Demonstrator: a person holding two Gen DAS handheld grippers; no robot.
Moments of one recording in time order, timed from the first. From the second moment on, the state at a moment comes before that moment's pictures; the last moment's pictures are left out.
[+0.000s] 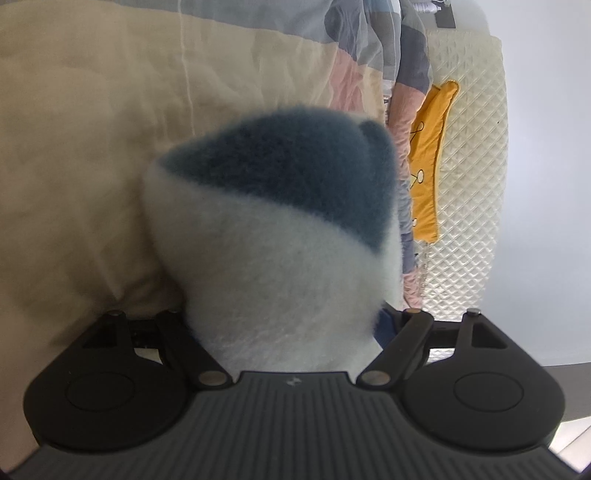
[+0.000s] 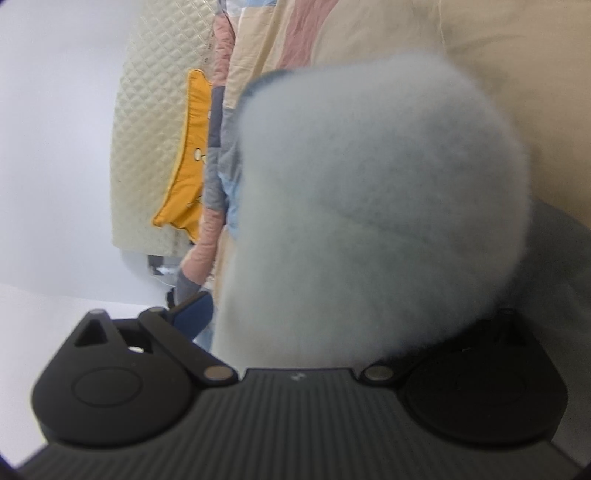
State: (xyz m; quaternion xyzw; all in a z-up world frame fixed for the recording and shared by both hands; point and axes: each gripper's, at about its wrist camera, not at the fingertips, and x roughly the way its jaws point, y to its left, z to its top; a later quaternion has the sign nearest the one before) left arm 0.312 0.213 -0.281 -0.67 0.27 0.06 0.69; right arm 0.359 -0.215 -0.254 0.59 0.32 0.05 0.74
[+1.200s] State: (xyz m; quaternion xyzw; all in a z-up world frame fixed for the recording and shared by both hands) left arm 0.390 0.074 -0.034 -0.44 0.18 -0.08 0.88; right arm 0.338 -0.310 -0.036 0.48 0.10 0.12 0.86
